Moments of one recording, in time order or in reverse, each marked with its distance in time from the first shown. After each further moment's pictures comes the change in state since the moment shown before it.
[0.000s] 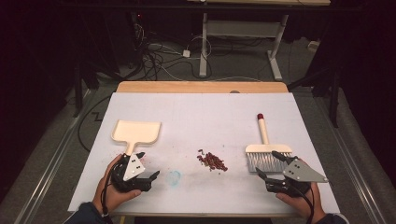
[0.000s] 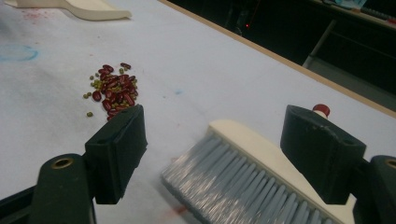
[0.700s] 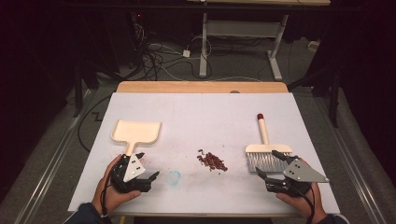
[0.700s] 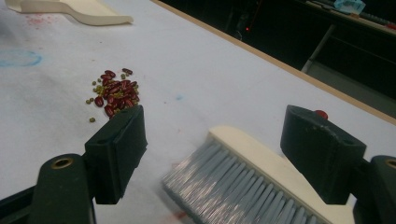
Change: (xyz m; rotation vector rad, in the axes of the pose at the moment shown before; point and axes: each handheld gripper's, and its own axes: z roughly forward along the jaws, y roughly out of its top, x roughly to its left) left arm -0.001 -0.001 0.000 0.010 0.008 0.005; right arm 0.000 0.004 -0.002 -0.009 0.001 -0.002
